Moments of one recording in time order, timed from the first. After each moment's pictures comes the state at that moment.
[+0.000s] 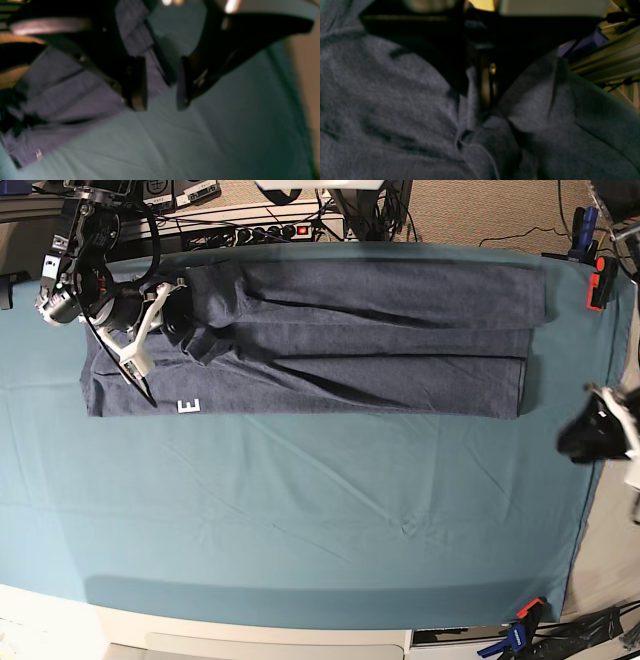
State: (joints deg) left arm -5.0 -34.7 -29.0 89.6 -70.5 -43.5 74.7; right arm -14.9 20.8 23.5 104.0 44.7 39.6 -77.8
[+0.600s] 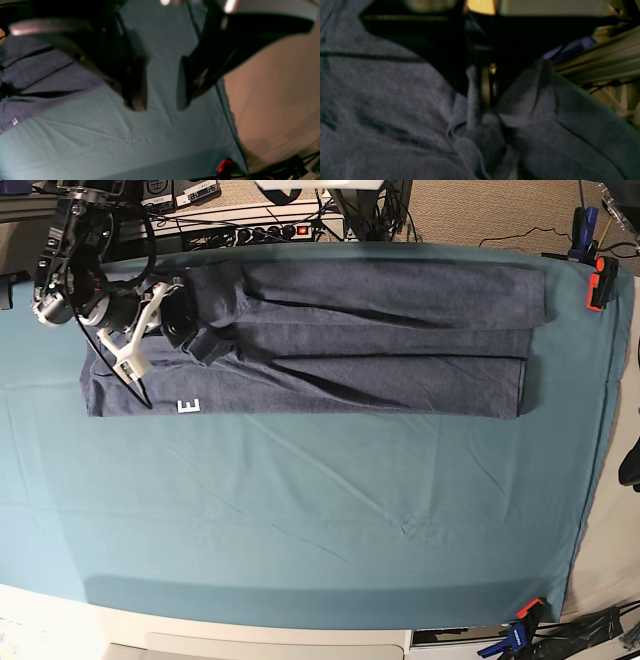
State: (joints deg) left arm -6.1 -38.8 -38.7 89.6 -70.3 -43.5 72.7; right arm -15.8 23.6 23.4 104.1 51.8 39.7 -77.8
